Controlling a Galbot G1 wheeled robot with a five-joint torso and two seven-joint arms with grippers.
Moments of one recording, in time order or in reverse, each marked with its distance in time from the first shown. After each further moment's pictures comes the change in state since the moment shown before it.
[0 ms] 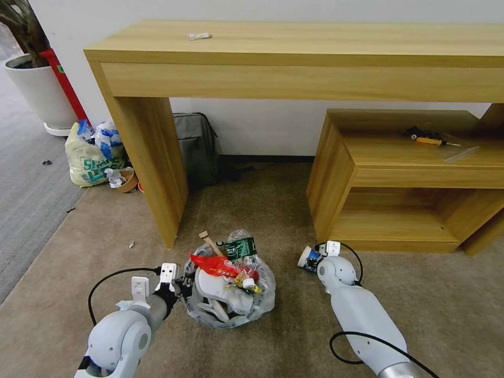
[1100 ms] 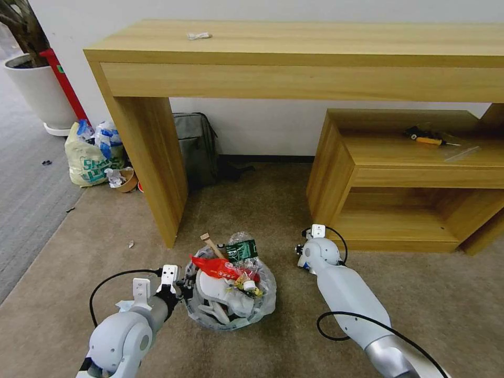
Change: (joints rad) left arm 0.005 -0.007 0.000 0.002 0.016 0.000 0.011; right arm 0.154 0.030 -0.140 -0.045 0.186 -0.066 0.184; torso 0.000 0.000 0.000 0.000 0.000
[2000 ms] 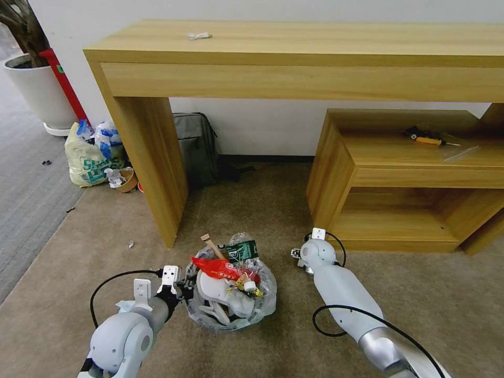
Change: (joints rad) left arm 0.001 -0.008 0.000 0.005 0.011 0.000 0.006; right arm 0.033 0.031 0.030 -0.139 -0.002 0.060 0.028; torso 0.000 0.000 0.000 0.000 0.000
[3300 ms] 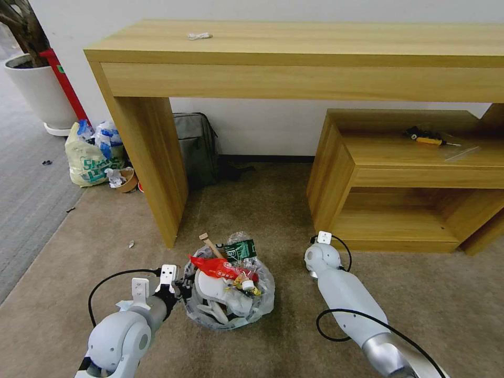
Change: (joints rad) left arm -0.001 0.006 -0.010 0.002 -0.004 0.000 0.005; right arm -0.060 -0.040 0.015 0.094 -0.023 0.045 0.008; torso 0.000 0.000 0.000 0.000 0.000
